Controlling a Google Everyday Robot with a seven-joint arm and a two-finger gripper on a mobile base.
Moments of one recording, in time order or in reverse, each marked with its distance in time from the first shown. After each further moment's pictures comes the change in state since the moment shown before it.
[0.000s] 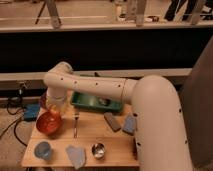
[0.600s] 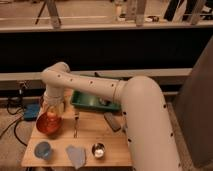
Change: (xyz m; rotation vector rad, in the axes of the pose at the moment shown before) arm -0.012 -0.010 0.020 -0.061 -0.138 -0.121
